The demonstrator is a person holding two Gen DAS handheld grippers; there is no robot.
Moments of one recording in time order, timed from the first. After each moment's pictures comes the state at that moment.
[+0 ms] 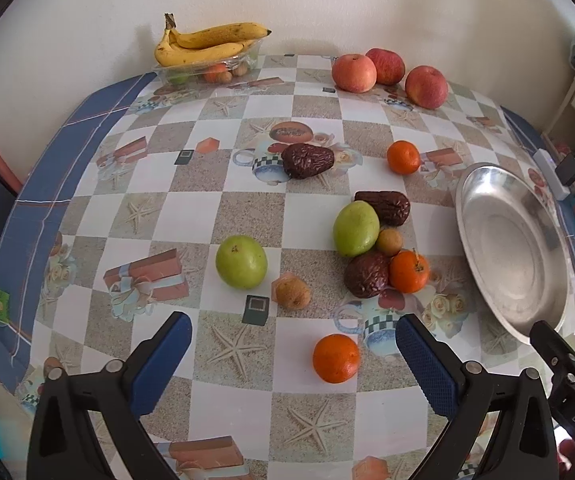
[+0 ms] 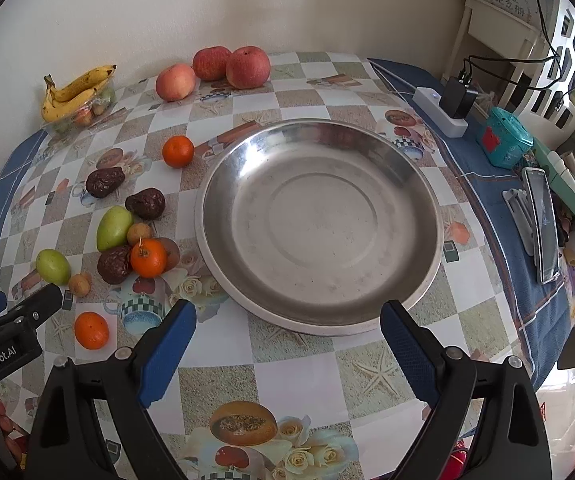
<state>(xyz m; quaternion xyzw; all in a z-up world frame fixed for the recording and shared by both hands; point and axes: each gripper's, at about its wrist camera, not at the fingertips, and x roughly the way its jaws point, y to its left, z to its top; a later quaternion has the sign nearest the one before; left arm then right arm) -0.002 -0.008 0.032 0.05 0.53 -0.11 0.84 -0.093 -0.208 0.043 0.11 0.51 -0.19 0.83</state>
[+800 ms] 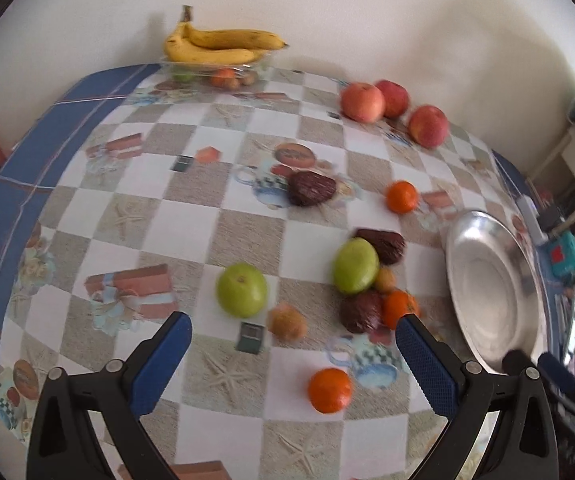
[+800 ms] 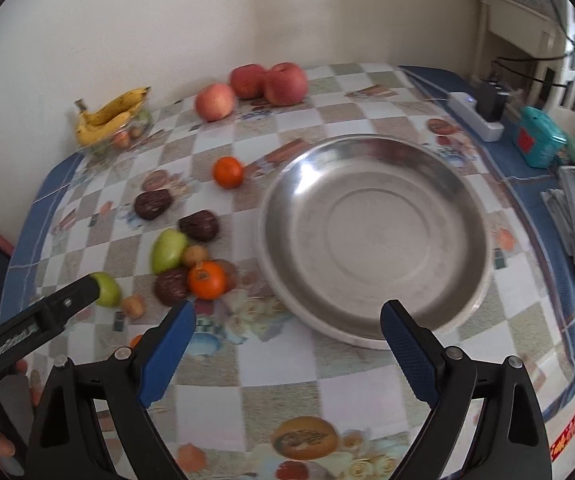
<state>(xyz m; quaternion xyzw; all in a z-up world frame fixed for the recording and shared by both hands) 0.022 0.021 0.034 -0.03 0.52 -0.13 0.85 -0.078 -0.188 0.049 0.16 0.48 -0.12 0.85</state>
